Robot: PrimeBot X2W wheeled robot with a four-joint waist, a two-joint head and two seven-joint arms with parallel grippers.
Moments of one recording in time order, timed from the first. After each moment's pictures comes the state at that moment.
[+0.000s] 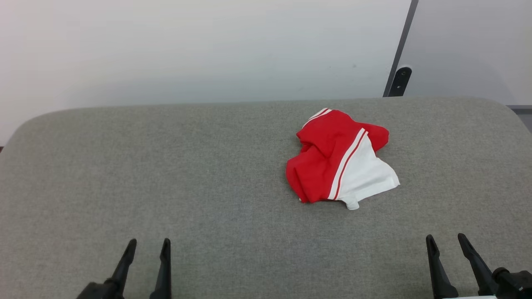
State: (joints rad) left arm 0.13 0.27 -0.15 0.03 -0.36 0.05 -0.26; right arm 0.13 -0.10 0.00 0.02 0.24 0.13 -0.16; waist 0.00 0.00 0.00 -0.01
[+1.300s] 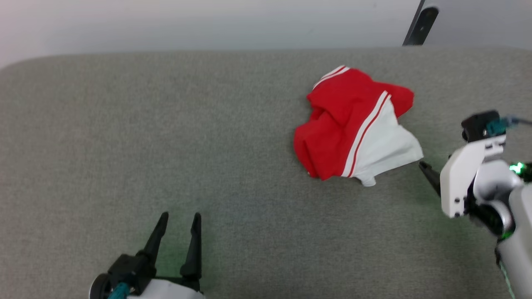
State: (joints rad) left arm 0.00 0.07 -0.06 0.13 -0.19 -0.10 -0.26; right arm -0.52 -0.32 0.17 0.34 0.35 0.13 0.66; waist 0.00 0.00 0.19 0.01
